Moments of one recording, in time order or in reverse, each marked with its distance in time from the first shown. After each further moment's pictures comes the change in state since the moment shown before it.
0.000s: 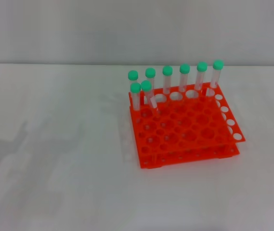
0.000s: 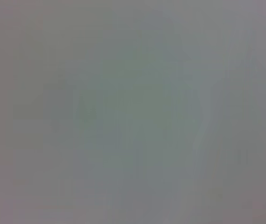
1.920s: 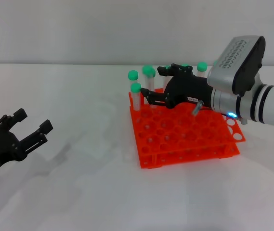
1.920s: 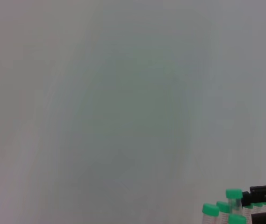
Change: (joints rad) left arm -0.048 0.004 0.012 -0.174 0.457 0.114 -0.210; right arm 0.552 0.019 -1.118 -0.301 -0.005 0.763 0.494
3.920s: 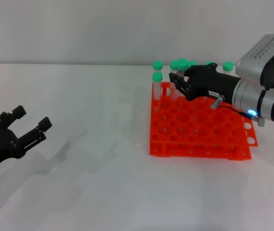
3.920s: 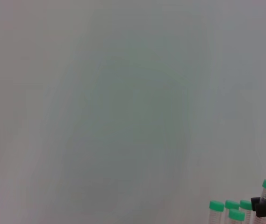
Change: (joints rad) left arm -0.009 -0.001 0.000 -0.020 -0.003 0.013 -0.014; right arm -0.069 -0.006 0.108 -0.011 -0.005 -0.014 0.049
